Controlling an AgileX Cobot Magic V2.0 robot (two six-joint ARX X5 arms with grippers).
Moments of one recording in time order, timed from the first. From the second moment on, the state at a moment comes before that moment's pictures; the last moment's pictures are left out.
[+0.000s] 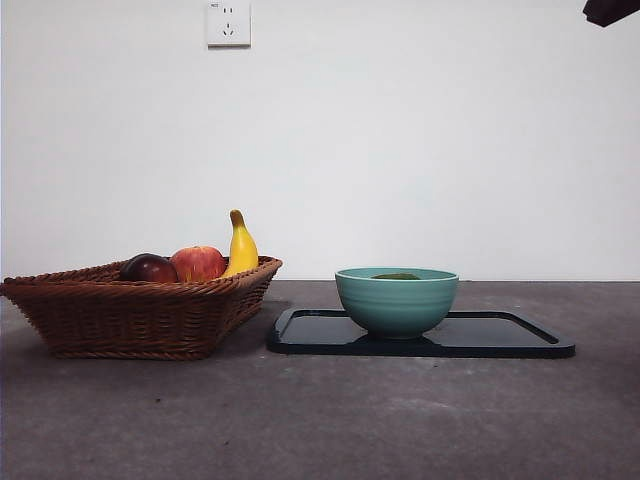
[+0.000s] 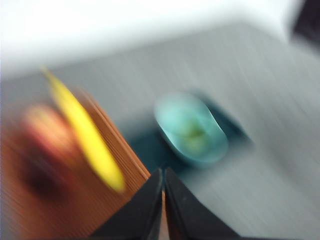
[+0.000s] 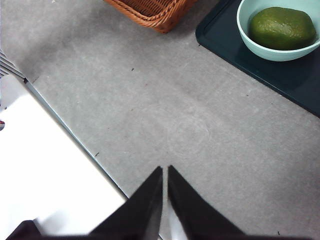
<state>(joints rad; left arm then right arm) -0.31 0.77 0.93 -0.47 0.31 0.06 0.56 0.81 0.95 -0.97 -0.35 0.08</state>
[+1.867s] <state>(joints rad) 0.00 0.00 0.03 -0.18 0.02 0.11 0.56 0.81 0.95 -0.97 -0.35 0.08</state>
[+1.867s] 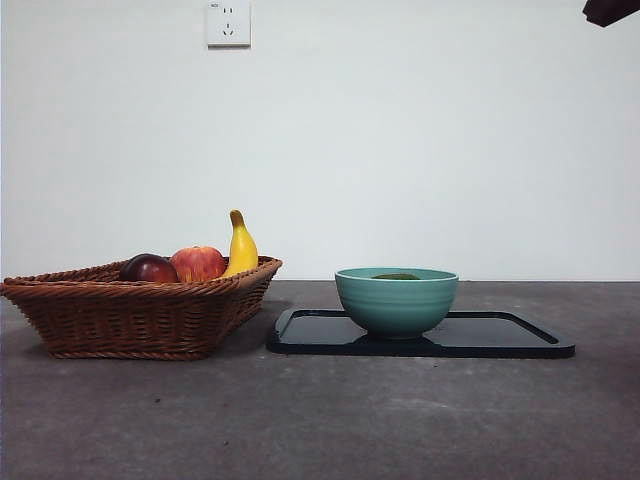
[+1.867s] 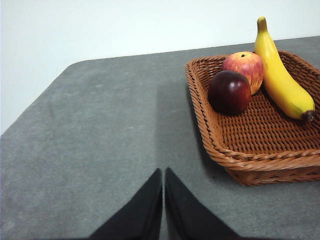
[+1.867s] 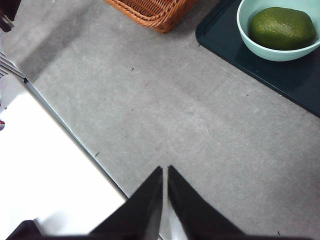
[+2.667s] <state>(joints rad) 0.00 0.00 0.03 -0.18 0.01 0.11 0.36 0.67 0.94 -0.84 -0.34 0.03</state>
